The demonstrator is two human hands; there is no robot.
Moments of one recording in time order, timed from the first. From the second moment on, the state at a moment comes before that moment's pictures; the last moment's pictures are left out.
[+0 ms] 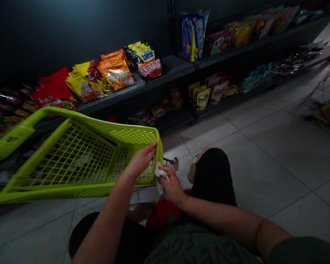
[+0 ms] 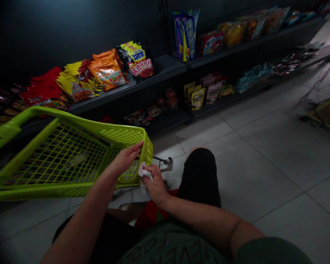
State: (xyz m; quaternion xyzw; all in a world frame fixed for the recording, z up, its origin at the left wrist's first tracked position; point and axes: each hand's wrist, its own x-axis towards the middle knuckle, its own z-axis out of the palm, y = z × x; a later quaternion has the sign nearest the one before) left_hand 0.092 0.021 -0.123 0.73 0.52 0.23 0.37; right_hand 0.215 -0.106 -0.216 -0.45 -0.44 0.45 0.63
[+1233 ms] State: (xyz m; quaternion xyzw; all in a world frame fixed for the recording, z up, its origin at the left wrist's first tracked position) left_hand 0.089 0.018 -0.123 0.75 0.52 0.21 0.36; right_hand 0.220 -0.028 -0.225 -0.51 -0.27 0.51 0.64
